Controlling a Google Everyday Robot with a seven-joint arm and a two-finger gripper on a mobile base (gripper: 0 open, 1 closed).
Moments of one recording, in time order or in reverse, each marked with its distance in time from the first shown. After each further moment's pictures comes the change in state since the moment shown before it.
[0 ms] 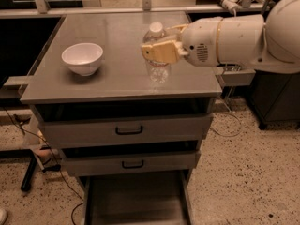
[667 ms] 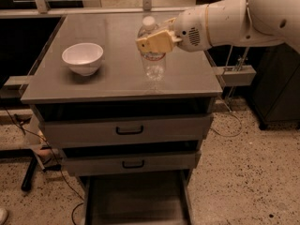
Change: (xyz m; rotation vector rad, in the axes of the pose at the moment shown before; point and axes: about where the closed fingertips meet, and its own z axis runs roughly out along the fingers) arm -0.002 -0.022 0.030 -0.104 0.085 0.018
